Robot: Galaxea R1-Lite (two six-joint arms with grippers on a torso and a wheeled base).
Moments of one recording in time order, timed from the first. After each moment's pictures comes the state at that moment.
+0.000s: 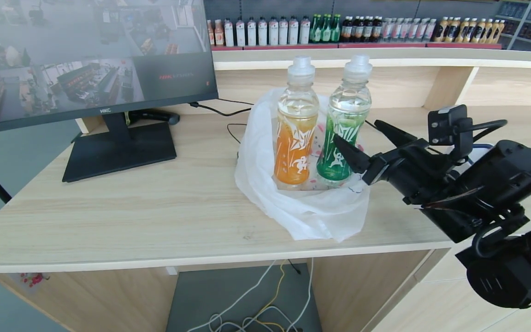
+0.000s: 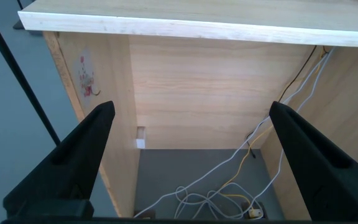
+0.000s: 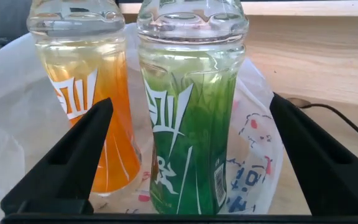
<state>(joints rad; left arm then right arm) 0.00 0.00 0.00 0.00 0.00 0.01 0.42 1.84 -0.66 -1.55 0.11 -0.04</state>
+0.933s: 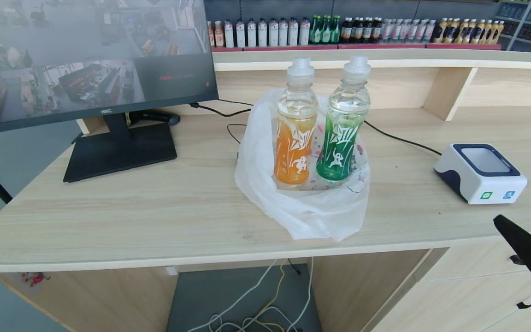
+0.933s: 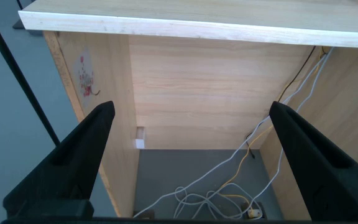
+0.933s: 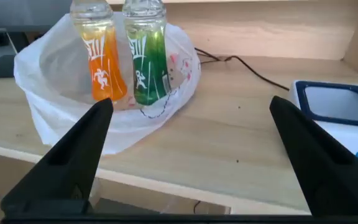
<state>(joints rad) 0.00 0.00 0.00 0.00 0.00 0.00 0.35 0.96 -0.02 -1.19 -0.02 -0.04</state>
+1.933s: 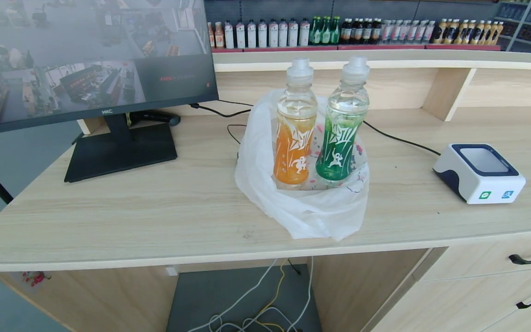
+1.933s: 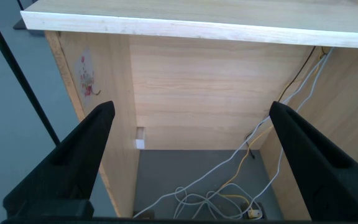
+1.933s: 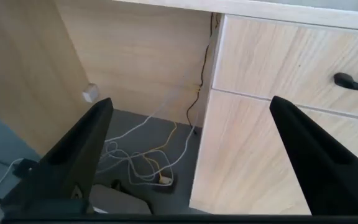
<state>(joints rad) 0.00 0.00 0.00 0.00 0.00 0.00 0.29 0.07 -0.02 0.01 -0.03 -0.05</state>
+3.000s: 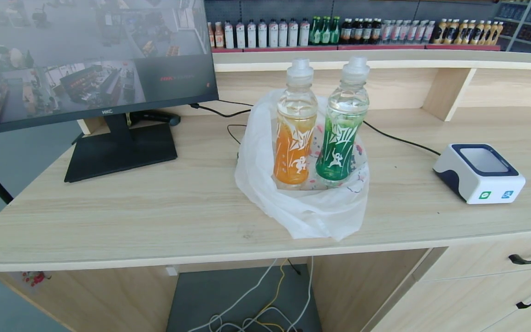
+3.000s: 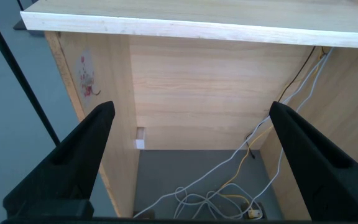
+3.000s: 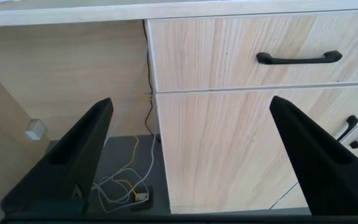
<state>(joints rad) 0.00 0.00 0.00 0.00 0.00 0.00 0.00 0.00 0.00 0.00 -0.01 -0.01</state>
